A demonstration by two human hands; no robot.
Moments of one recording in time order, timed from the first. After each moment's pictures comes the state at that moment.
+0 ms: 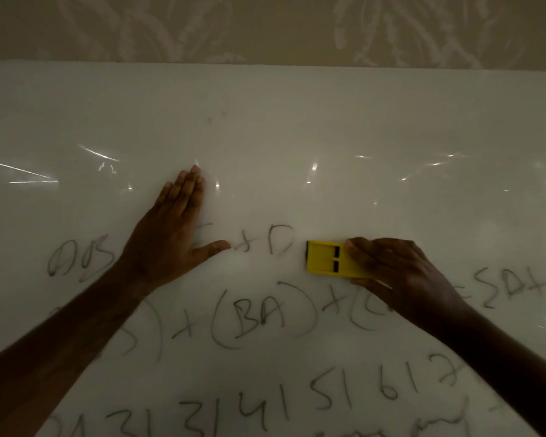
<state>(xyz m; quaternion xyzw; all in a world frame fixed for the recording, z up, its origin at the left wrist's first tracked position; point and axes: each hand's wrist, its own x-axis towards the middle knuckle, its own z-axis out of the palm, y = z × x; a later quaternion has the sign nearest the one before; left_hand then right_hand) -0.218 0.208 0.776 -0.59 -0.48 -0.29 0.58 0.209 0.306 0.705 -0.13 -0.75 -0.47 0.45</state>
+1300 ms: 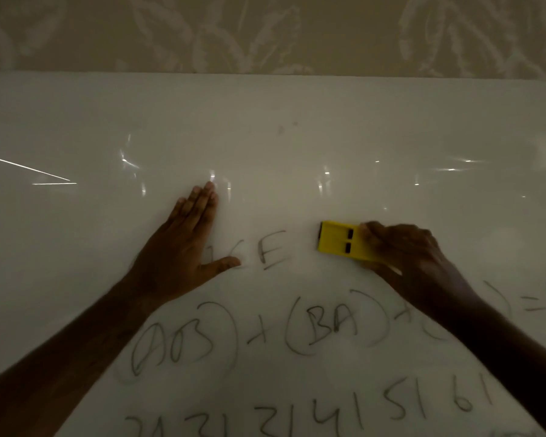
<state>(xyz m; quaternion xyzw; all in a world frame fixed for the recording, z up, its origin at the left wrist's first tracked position) -0.321 0.168 0.766 -0.62 -0.48 -0.27 0.56 0.109 0.279 0.738 -0.15 -0.73 -0.47 0.48</state>
